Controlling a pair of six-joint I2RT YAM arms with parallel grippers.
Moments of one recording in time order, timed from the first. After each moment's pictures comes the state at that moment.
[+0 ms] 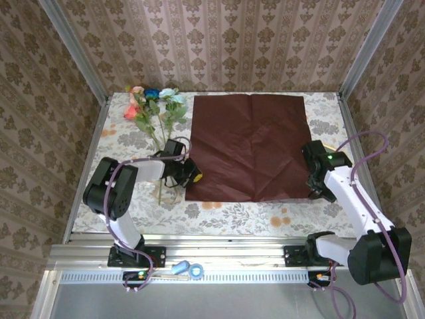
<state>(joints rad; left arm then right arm) -0.43 1.77 0.86 -0.17 0.49 -1.15 0.11 1.14 0.94 -1.24 0.44 0.88</state>
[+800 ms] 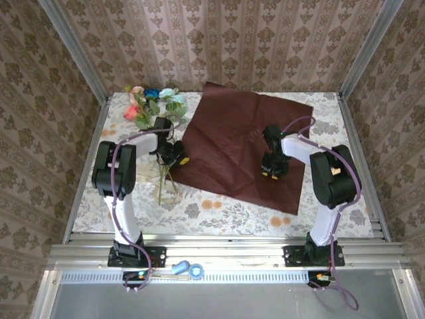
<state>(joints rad) -0.25 2.00 1.27 -0.55 0.46 -0.83 0.29 1.84 1.14 -0.83 -0.05 0.74</state>
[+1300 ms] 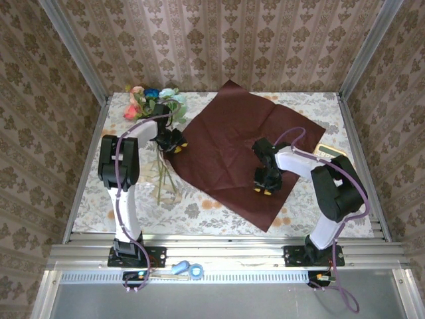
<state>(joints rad) -0.23 2.09 1.51 -0.66 0.36 -0.73 0.43 1.73 1.04 -0.86 -0.12 0.81</state>
